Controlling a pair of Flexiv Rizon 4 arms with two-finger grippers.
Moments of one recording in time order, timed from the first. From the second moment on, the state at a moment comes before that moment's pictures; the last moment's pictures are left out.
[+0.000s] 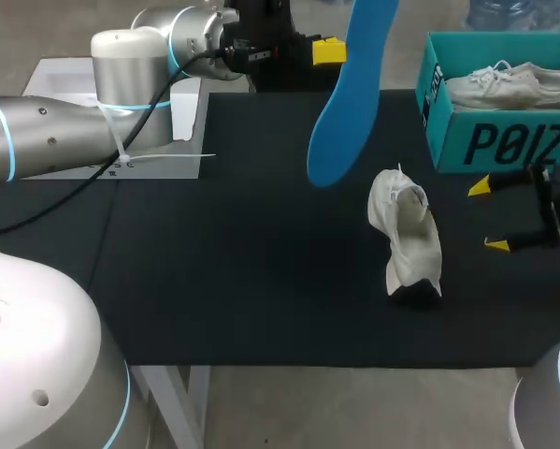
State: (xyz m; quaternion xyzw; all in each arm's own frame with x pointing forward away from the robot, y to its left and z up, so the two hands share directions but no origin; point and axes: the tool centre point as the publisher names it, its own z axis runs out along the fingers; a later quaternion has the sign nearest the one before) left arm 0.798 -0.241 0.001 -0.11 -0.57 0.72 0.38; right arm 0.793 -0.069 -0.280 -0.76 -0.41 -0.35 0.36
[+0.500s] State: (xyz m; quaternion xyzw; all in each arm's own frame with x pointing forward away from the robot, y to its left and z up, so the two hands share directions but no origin) left arm 0.798 -0.241 0.001 -0.11 -0.57 0.72 0.38; right arm 0.810 -0.039 -0.265 -0.68 -0.34 -0.44 0.48
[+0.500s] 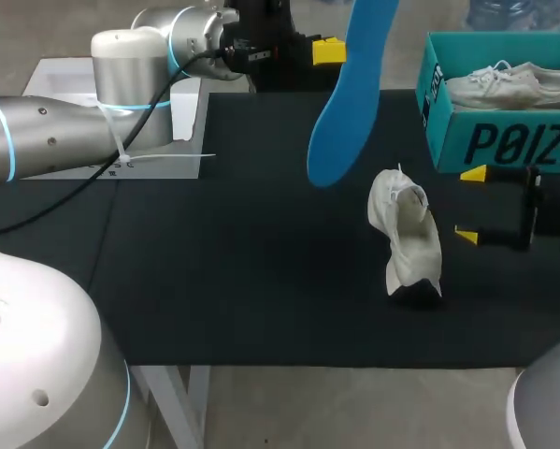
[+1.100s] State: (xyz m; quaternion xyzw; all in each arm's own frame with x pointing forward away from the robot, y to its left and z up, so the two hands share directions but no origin) left arm 0.798 -0.241 0.001 -0.11 -0.57 0.72 0.38; right arm 0.810 0.019 -0.212 -0.68 -0.38 -0.40 0.48
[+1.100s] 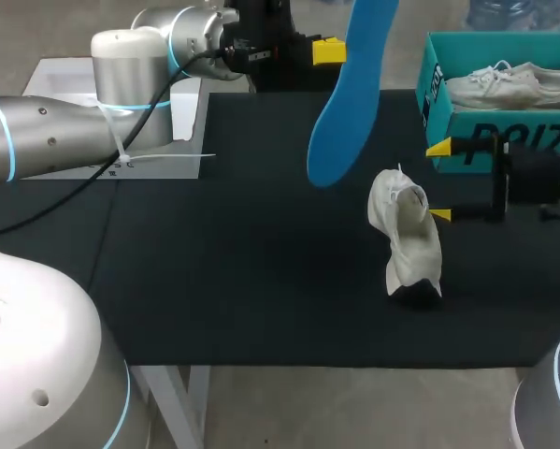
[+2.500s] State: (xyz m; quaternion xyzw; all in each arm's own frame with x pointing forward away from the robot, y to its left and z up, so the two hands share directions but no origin) left arm 0.736 -0.235 -0.031 -0.32 -0.59 0.70 0.22; right arm 0.806 0.040 -0.210 -0.63 -0.42 -0.39 0.53
